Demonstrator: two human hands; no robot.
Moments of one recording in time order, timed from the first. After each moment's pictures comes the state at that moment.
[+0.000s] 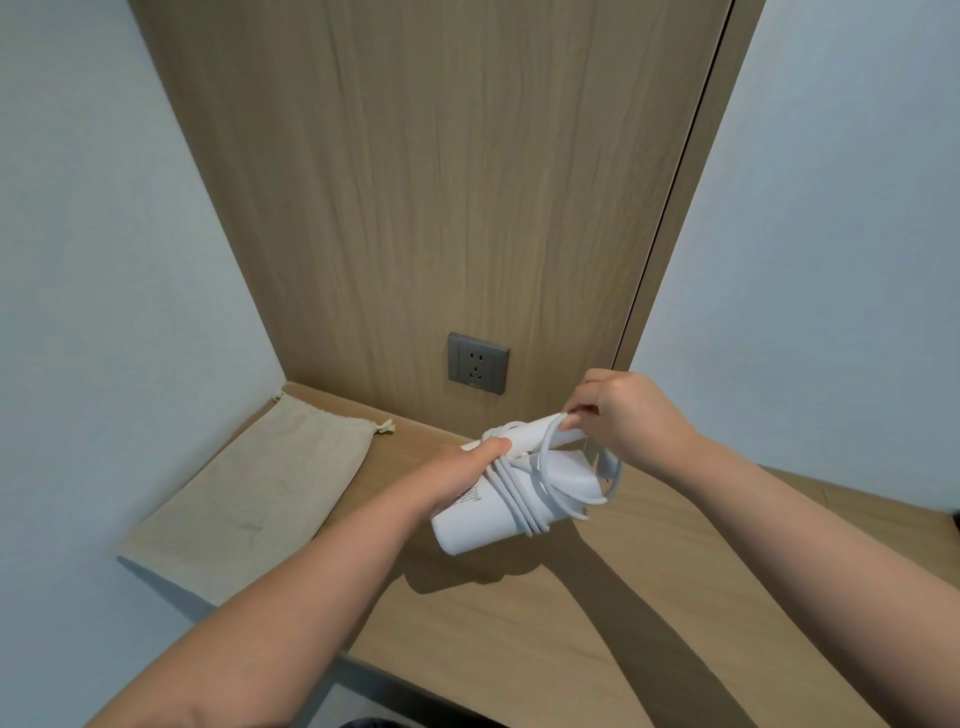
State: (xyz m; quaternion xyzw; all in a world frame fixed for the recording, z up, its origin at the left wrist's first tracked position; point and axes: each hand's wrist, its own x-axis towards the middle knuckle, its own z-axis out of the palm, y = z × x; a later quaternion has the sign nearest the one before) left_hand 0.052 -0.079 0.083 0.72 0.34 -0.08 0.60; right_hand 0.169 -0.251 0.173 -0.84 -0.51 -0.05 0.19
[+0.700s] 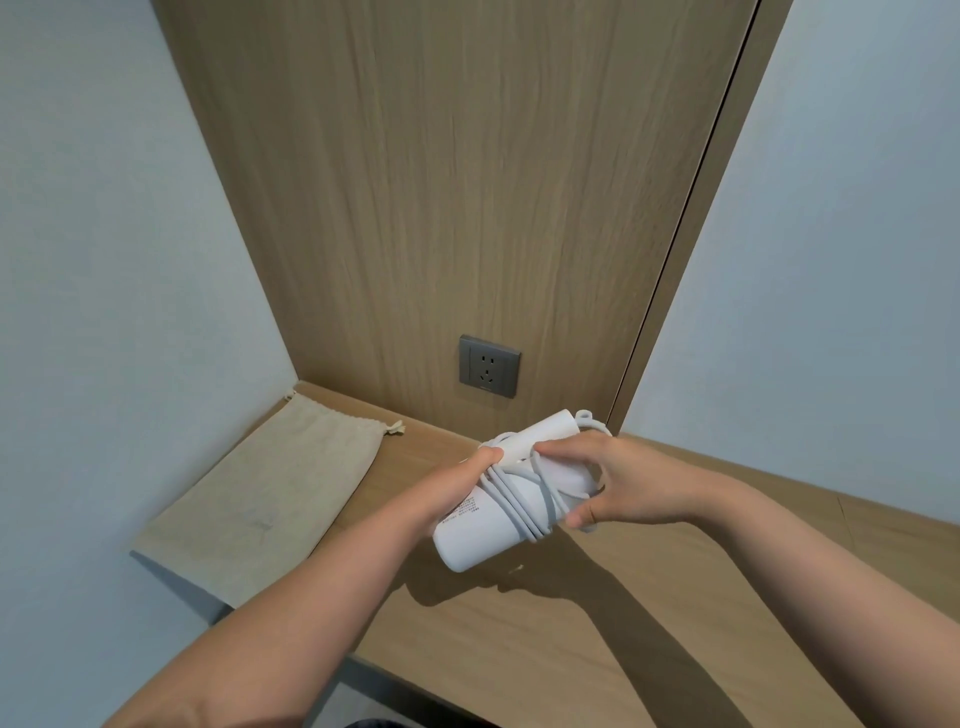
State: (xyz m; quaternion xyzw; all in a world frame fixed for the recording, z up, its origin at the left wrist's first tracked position) left_hand 0.038 -0.076 0.072 0.65 0.34 -0.09 0.67; right_hand 0.151 -0.264 0.161 -0.80 -0.52 0.25 0.17
